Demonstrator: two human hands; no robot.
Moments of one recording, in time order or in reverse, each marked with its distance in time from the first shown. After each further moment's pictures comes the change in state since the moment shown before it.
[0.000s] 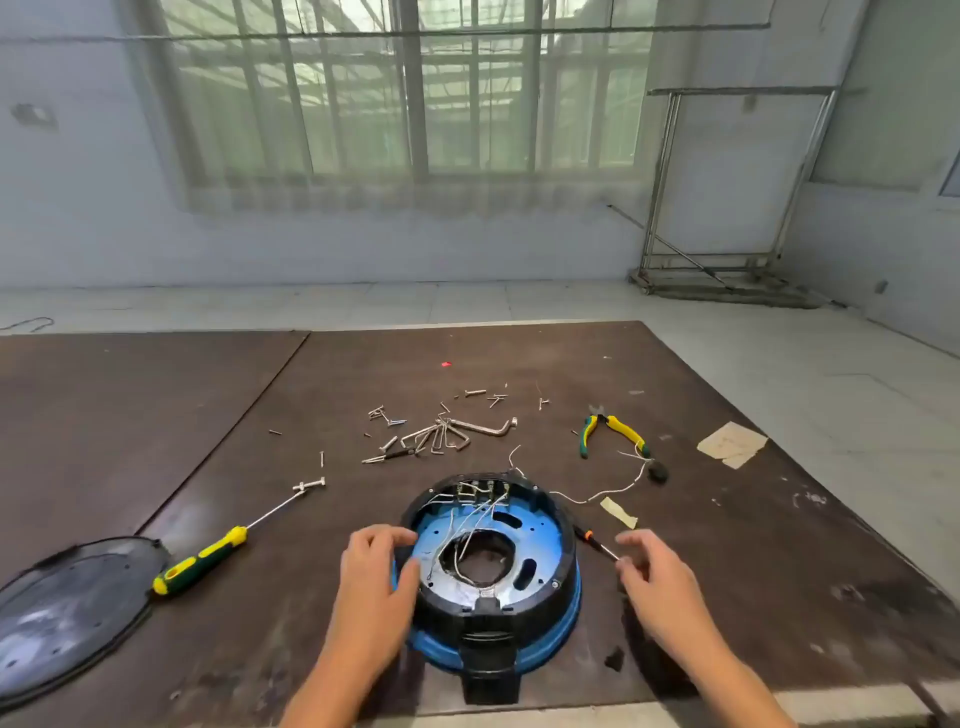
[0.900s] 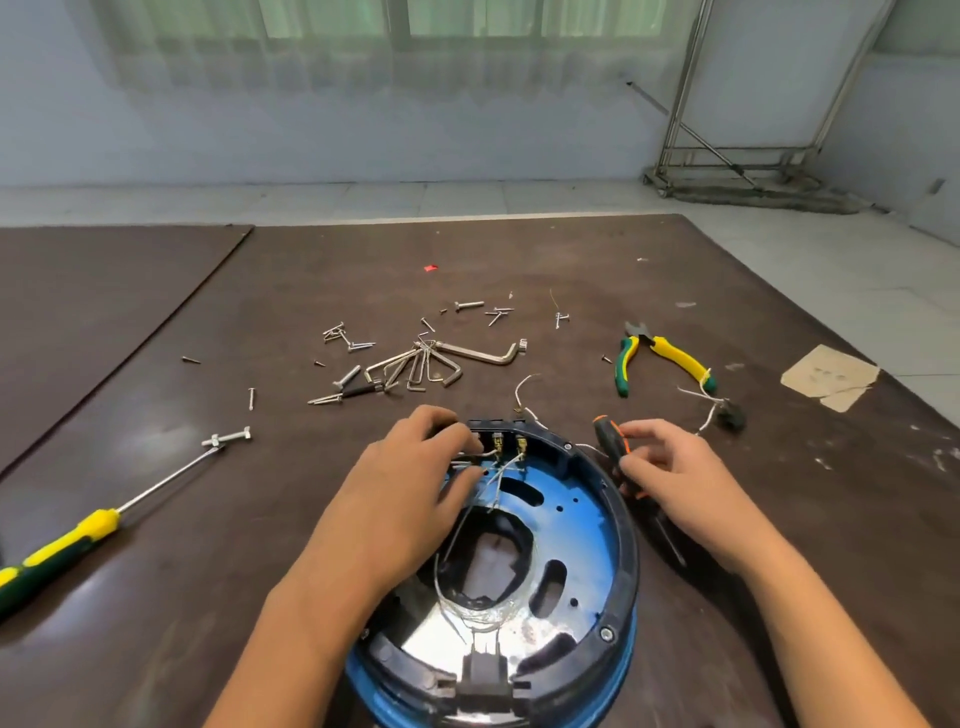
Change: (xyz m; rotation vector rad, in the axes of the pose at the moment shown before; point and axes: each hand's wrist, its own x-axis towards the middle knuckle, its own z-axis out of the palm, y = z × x) left_hand 0.111 0.011 0.057 0.377 -0.244 0.376; right_hand 0.125 -0.006 0.030 0.156 -0.155 -0.030
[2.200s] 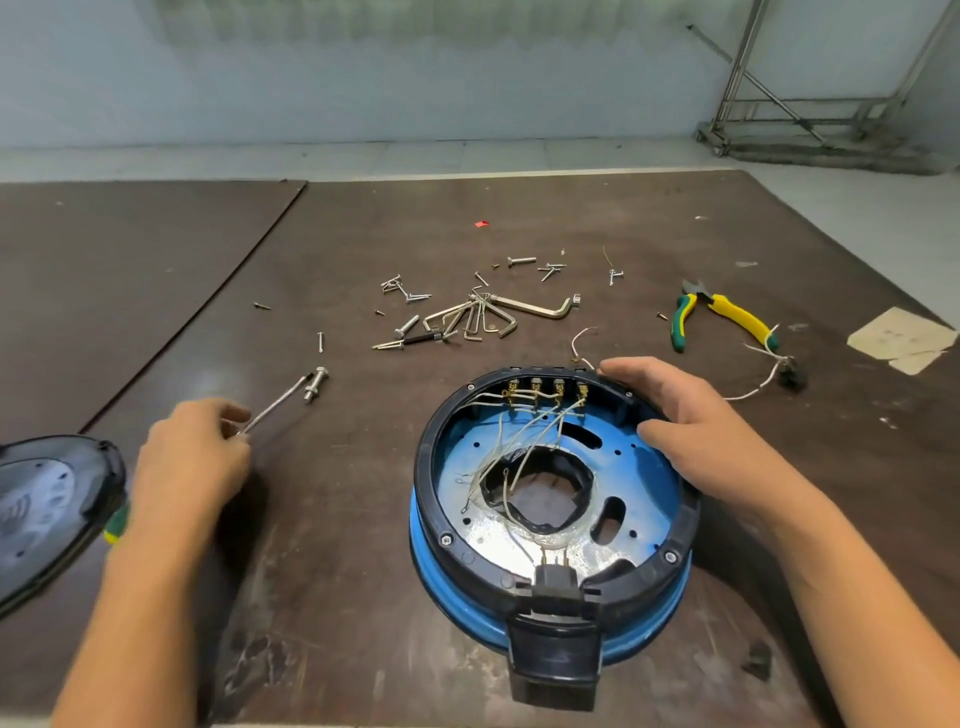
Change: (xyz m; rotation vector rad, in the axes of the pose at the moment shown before) left_hand -0.081 -0.172 -0.066 0.167 0.207 -0.830; right_hand -0.028 -0.050 0.033 -0.028 -0.221 -0.219
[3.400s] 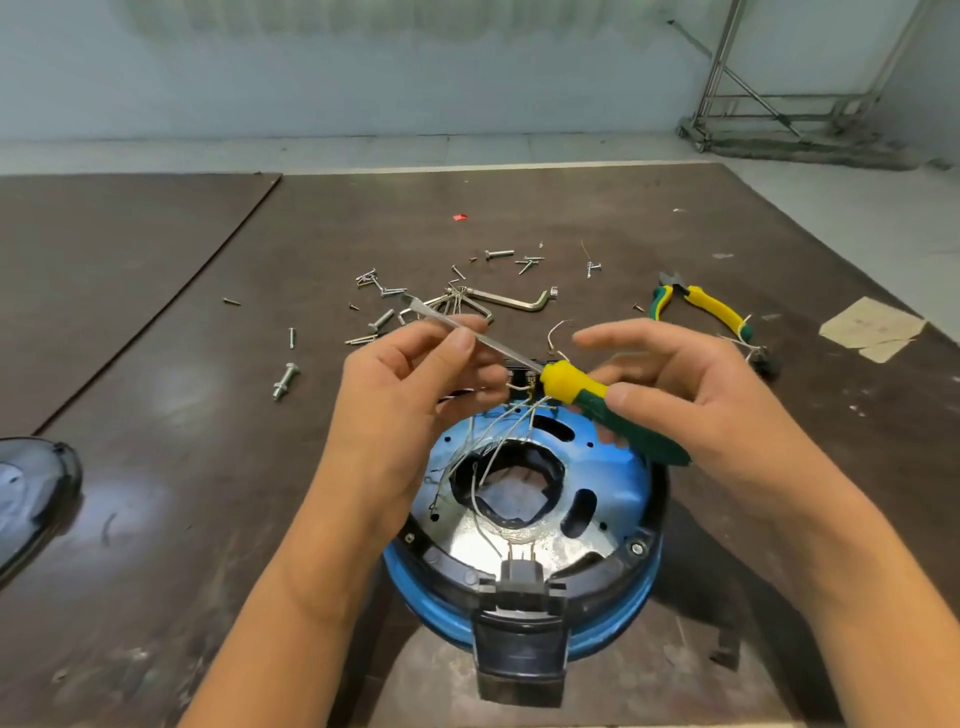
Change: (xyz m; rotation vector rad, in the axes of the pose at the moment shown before) left_hand -0.112 0.178 -0.012 -1.498 -0.536 0.160; right_hand -0.031 -0.034 -0.010 0.514 -0.054 -0.183
